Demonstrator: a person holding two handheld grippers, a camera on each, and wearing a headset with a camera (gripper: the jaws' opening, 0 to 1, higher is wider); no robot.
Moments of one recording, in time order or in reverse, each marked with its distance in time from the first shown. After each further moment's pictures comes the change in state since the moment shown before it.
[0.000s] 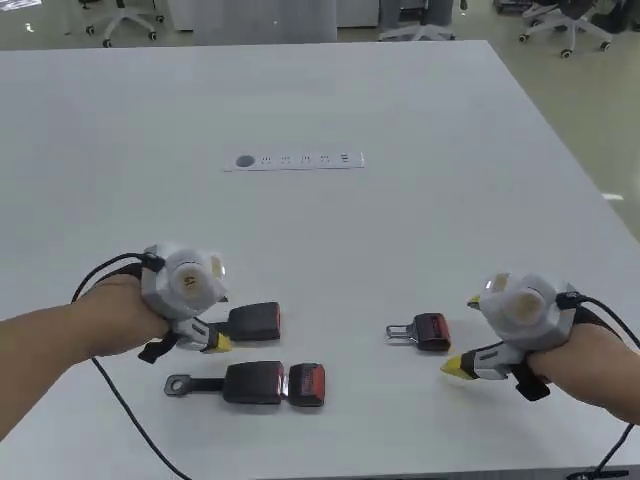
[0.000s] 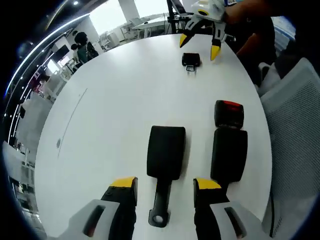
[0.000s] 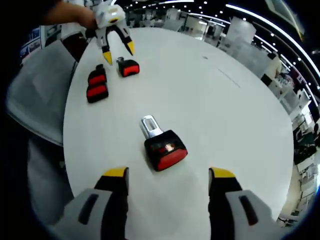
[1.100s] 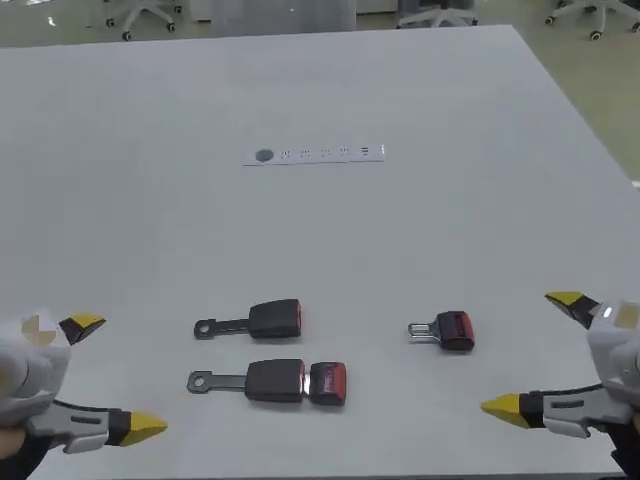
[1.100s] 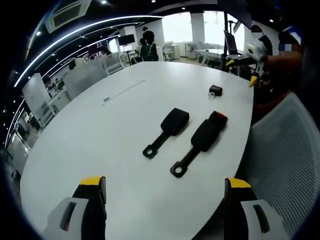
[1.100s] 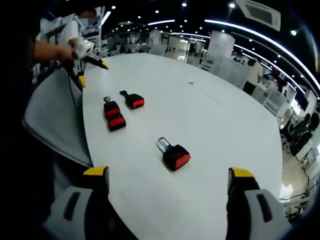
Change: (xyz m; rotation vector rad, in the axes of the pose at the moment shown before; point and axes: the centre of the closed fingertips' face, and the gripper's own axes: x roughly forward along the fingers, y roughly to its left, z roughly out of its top) left arm -0.109 -0.051 -0.064 -0.414 -0.180 0.206; right arm -0.075 0.023 0.021 0.112 -0.185 -0.085
